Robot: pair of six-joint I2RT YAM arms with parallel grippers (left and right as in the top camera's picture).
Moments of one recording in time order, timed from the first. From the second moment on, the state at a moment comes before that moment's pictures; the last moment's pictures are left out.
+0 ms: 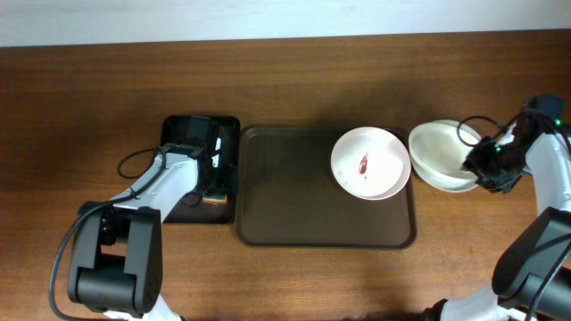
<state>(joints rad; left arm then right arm) -0.19 1.82 1.06 -0.62 -0.03 -0.17 -0.45 1.75 1.31 -1.00 -0.20 0.33</state>
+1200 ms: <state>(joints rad) -0.19 1.82 1.06 -0.62 -0.03 -0.17 0.01 1.76 0.98 -0.65 -0.23 0.36</state>
